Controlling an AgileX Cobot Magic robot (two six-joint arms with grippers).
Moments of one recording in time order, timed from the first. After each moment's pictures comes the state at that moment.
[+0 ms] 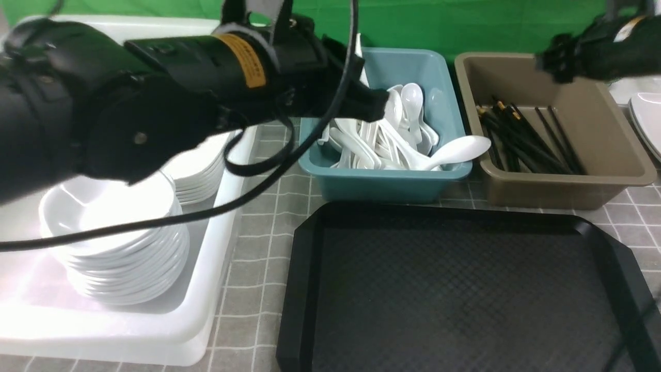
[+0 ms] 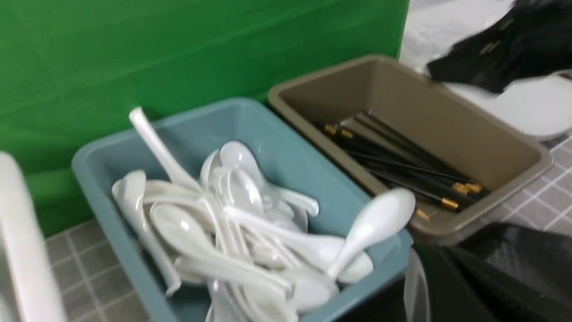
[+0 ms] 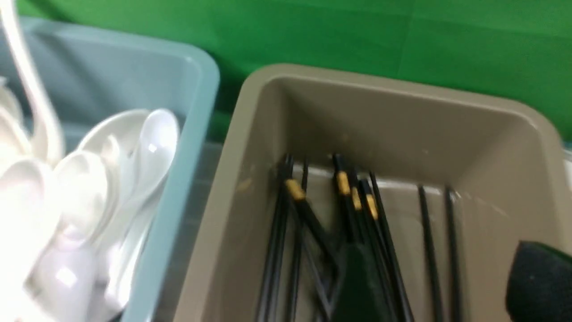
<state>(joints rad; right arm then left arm) 0.07 1.73 -1.48 0.00 0.29 -0.07 -0.66 1.39 -1.15 0.14 0.19 -0.16</state>
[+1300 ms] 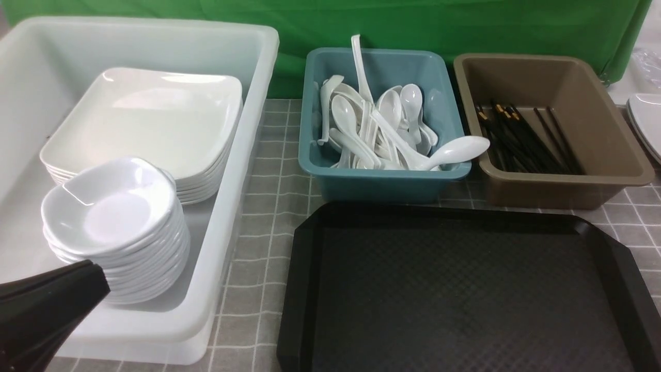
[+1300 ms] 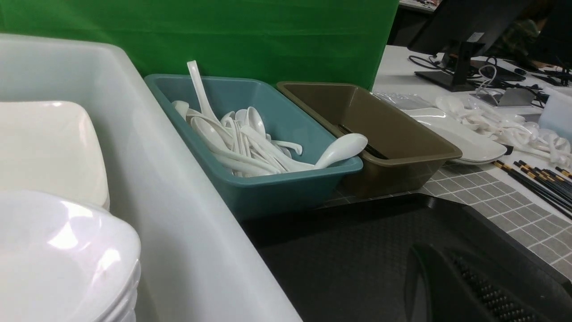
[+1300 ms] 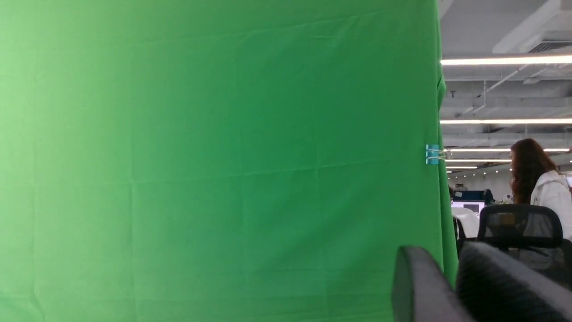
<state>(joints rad) 0.07 0.20 -0.27 0.00 -0.47 0.02 -0.66 0.28 -0.36 0.17 0.28 -0.39</state>
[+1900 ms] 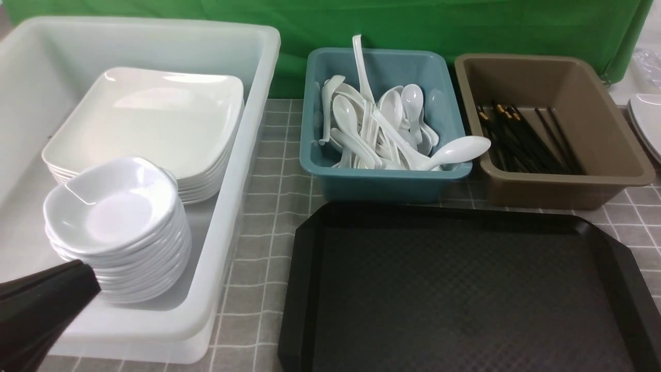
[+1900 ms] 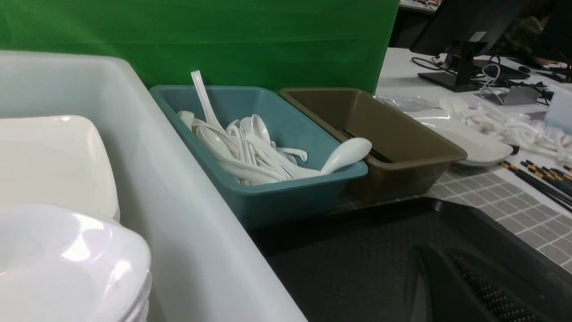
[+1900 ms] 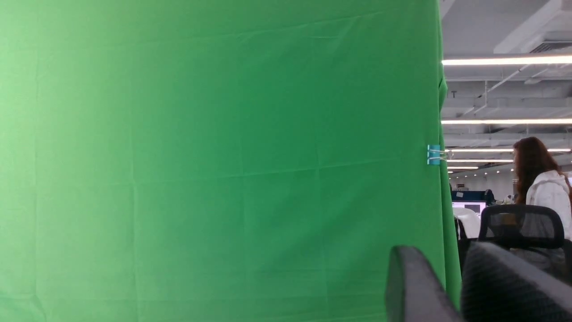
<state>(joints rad) 0.07 0.20 -0.26 0.00 -0.47 0.02 -0.59 0.23 -0.33 0.04 0.25 -0.21</state>
